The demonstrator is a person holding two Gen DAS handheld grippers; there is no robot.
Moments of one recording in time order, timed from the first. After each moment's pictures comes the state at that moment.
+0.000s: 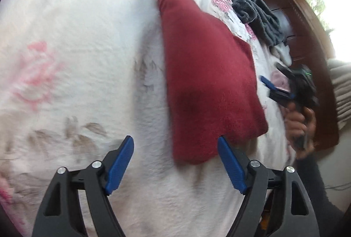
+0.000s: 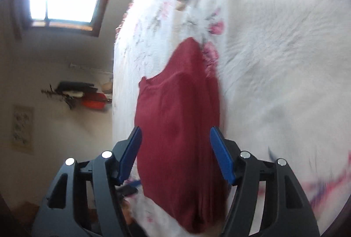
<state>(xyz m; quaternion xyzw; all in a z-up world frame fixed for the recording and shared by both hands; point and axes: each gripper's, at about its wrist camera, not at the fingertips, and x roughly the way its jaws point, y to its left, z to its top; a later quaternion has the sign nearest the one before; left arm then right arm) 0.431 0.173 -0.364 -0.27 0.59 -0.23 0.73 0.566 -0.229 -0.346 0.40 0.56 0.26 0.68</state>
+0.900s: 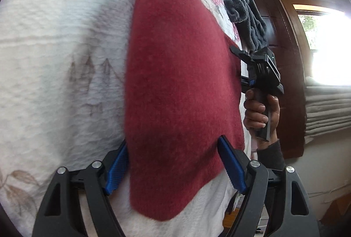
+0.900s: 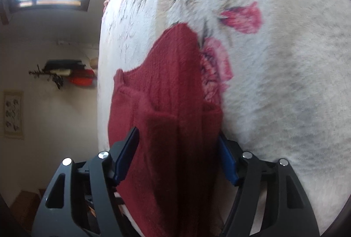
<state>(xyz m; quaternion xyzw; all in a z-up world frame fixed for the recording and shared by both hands) 0.463 0.144 -0.399 -0.35 0.61 -0.29 0.65 0.624 -0.182 -0.393 0.34 0.62 0.29 0.65</state>
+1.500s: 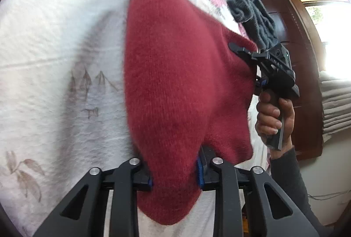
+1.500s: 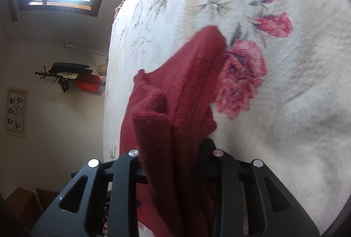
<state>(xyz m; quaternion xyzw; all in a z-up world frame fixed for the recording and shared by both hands) 0.452 0.139 -0.352 -0.29 0.60 -0.24 0.70 0.605 -0.162 -0.357 0.34 0.58 0.29 0.68</state>
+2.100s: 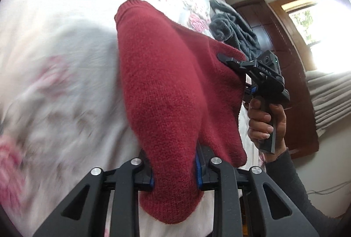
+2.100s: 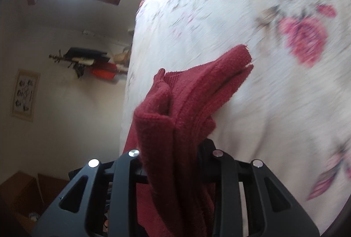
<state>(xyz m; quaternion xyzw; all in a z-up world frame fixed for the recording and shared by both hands) 0.351 0.223 -0.267 -0.30 0.54 -0.23 0.75 0.531 -0.070 -0.286 0.32 0.57 0.35 0.67</state>
